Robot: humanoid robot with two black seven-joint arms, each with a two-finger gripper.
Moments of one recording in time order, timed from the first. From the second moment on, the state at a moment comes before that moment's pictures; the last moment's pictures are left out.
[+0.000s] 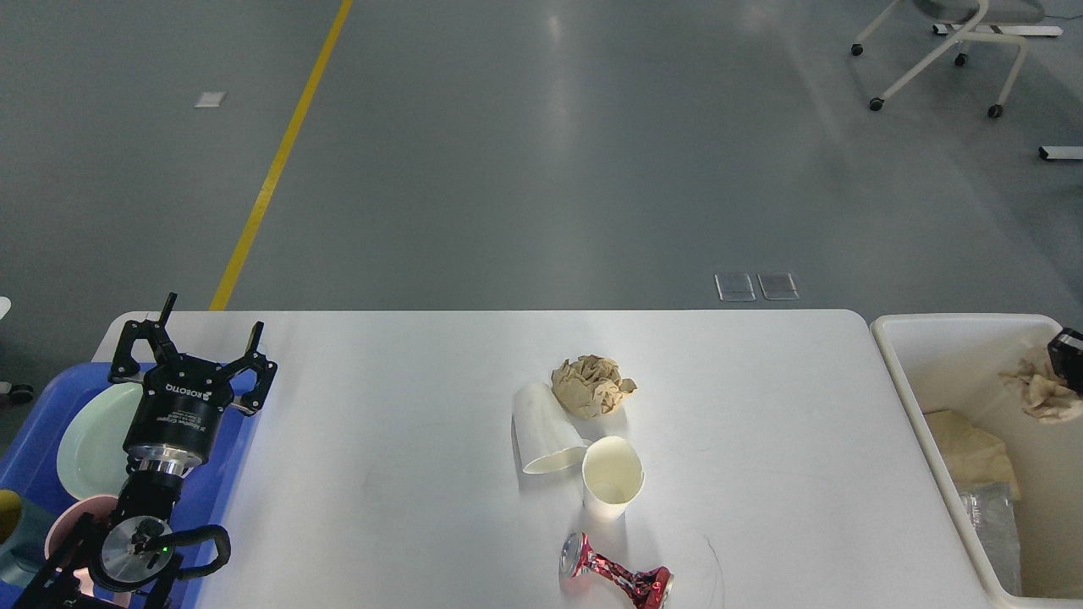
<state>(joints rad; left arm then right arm) -0.18 0.15 -1.52 -0.89 0.29 -0.59 -0.22 1.20 -0.76 -0.90 0.60 -0.01 0.36 -0.19</state>
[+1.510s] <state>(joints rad) -0.18 0.15 -1.52 -0.89 0.29 -0.59 -0.22 0.97 -0.59 -0.80 0.50 -0.29 -0.03 -0.19</state>
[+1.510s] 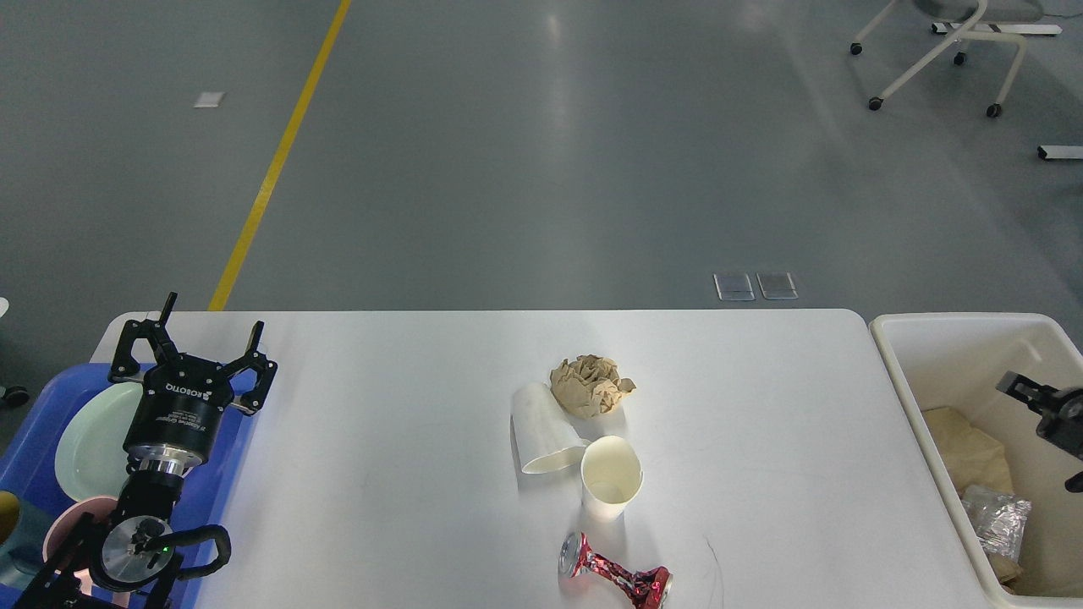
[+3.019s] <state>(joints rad) -0.18 0.15 -1.52 -0.89 0.29 -0.58 -0.22 2.56 -0.39 -1.32 1.64 0.00 0.88 -0.21</state>
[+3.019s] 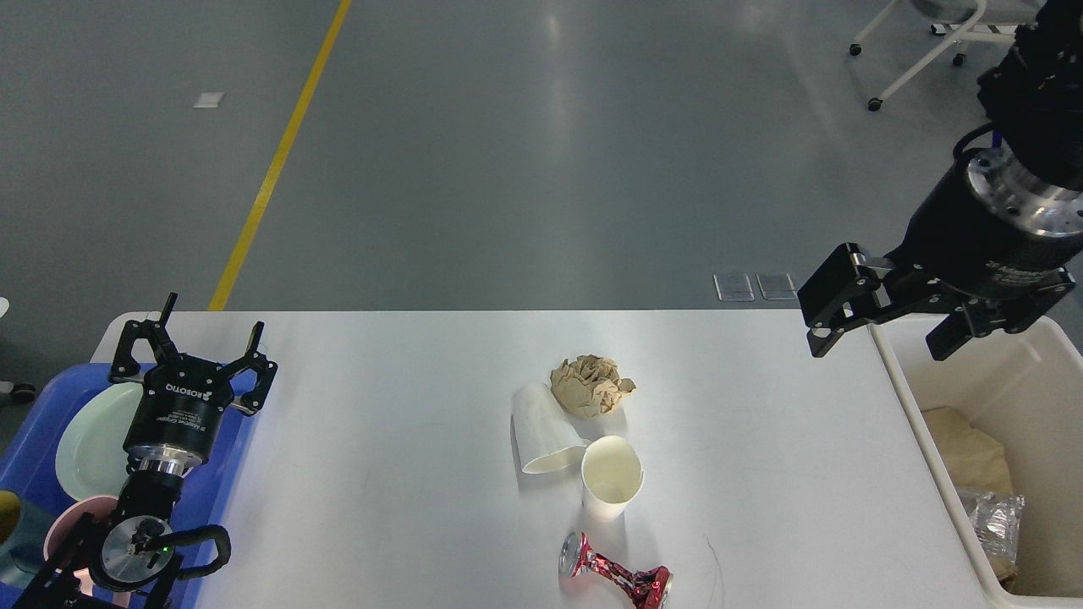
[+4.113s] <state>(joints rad) -0.18 0.15 -1.52 -0.89 0.29 -0.59 -0.22 1.52 0.08 -0.94 0.67 -0.01 0.57 -0.20</state>
